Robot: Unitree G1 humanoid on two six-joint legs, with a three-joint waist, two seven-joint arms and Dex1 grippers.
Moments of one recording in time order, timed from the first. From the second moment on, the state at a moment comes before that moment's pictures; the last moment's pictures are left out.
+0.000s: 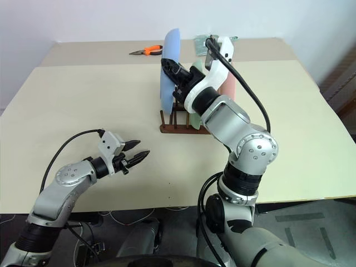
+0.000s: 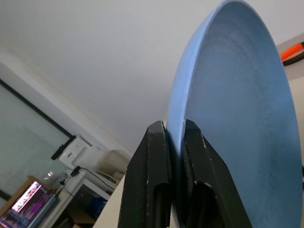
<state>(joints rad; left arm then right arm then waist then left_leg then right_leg) -0.07 0.54 -0.07 -0.32 -0.32 0.41 -0.61 -0.78 0.08 -0.30 -0.41 1.24 1.06 -0.43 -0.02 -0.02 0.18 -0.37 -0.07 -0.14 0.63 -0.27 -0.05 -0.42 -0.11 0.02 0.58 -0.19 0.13</state>
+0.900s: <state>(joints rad) -0.09 0.52 -0.01 -0.32 -0.30 0.40 -0.60 -0.53 -0.84 -0.26 -0.38 0.76 0.67 0.52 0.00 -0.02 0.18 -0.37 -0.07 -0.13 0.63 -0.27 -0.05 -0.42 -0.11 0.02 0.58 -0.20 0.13</state>
